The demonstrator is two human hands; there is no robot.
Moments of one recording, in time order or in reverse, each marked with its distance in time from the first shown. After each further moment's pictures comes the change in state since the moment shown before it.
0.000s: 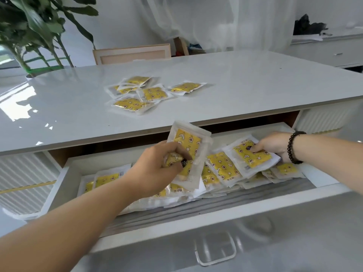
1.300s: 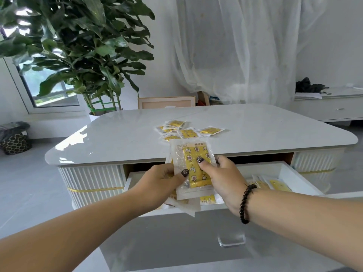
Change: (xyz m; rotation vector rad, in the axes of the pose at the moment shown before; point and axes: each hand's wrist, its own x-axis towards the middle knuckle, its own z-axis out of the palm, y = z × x) left_hand -0.131 0.073 -0.083 -0.264 0.061 -0.161; right_hand -0.268 -0.071 0.145 0.474 0.093 -0.685
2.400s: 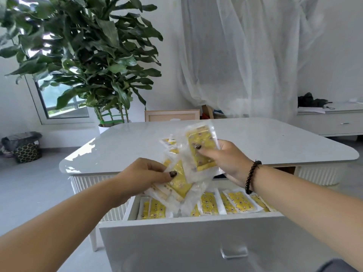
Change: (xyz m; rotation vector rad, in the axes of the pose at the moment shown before) left_hand -0.016 0.032 -0.053 0.027 0.043 -0.116; right_hand 0.029 -0.056 -0.026 0.094 -0.294 -0.148
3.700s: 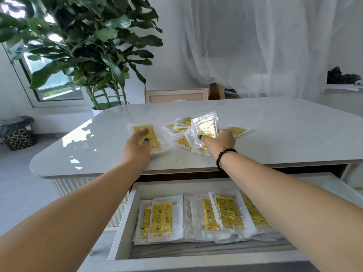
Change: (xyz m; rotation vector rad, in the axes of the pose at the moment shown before) left_hand 0.194 -0.087 -0.029 -0.166 0.689 -0.027; right_hand 0.191 0.106 0.027 -0.248 0.515 0.101
